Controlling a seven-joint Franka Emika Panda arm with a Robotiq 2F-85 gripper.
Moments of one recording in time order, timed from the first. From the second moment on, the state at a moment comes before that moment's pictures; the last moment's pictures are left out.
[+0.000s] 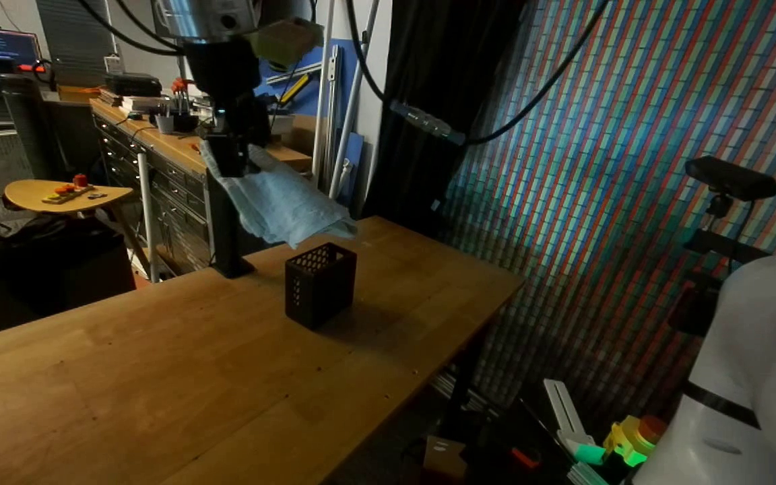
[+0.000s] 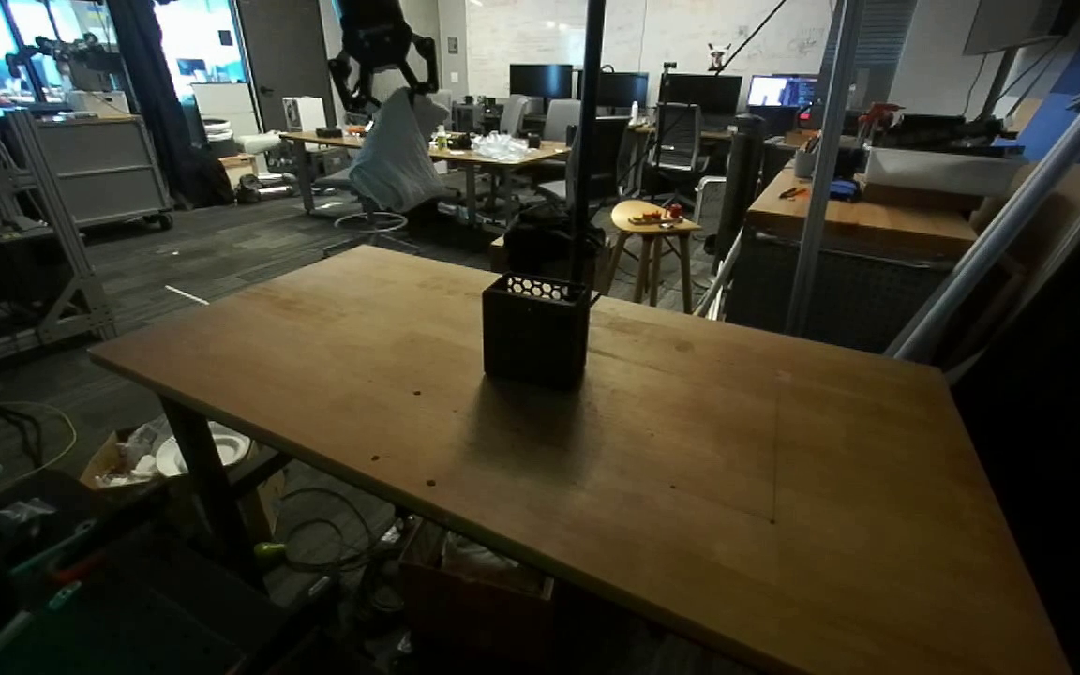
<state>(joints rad) 0.16 0.11 0.12 -1.79 -0.31 1.86 -0.30</state>
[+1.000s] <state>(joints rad) -0.02 0.06 0.01 -1.92 -0.31 2.01 -0.50</state>
